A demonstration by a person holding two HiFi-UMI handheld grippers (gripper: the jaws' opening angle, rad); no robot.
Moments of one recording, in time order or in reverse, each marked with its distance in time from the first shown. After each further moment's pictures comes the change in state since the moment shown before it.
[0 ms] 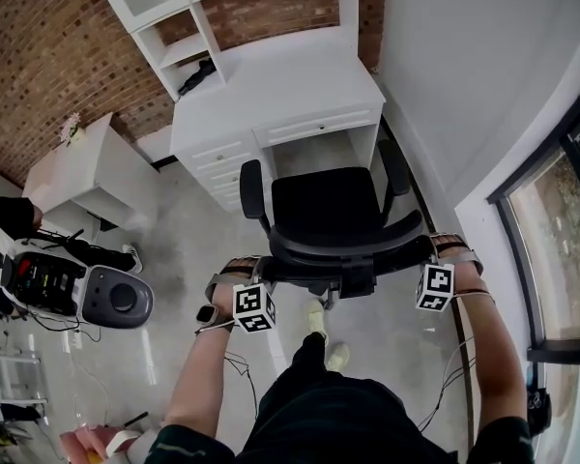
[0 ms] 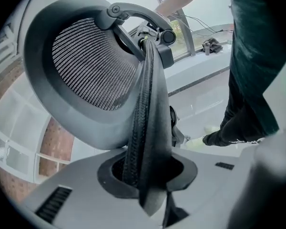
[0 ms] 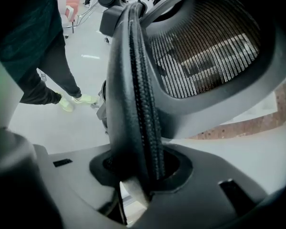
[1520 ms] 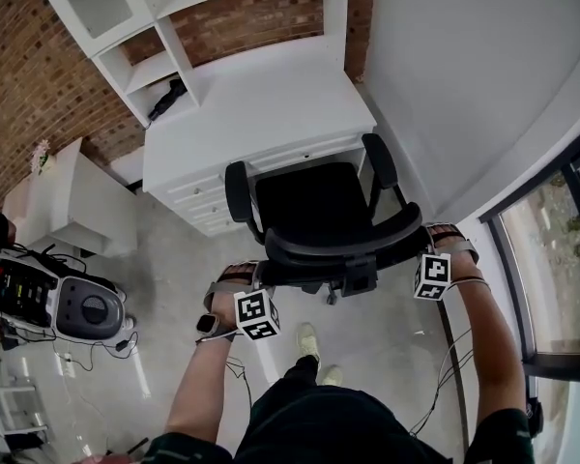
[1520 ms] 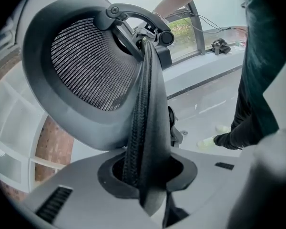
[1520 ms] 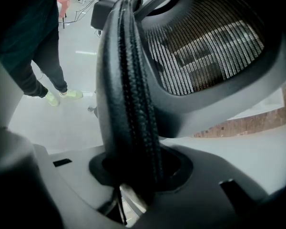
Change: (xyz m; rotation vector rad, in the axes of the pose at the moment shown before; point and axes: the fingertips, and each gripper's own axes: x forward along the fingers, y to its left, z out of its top) left arm 0.088 0.133 0.015 -0.012 0.012 -0.013; right arm 0.108 -0.137 -0.044 0.000 0.046 -0.028
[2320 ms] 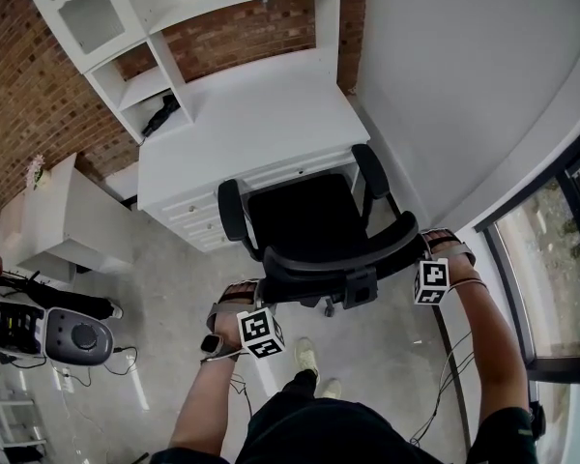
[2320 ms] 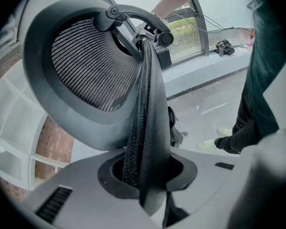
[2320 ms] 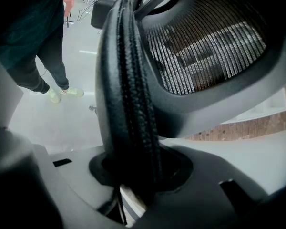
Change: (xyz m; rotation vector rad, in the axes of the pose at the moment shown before) left arm 0.010 0.005 0.003 -0.031 0.013 0.014; right arm 0.017 -0.015 0.000 -0.031 -0.028 0.014
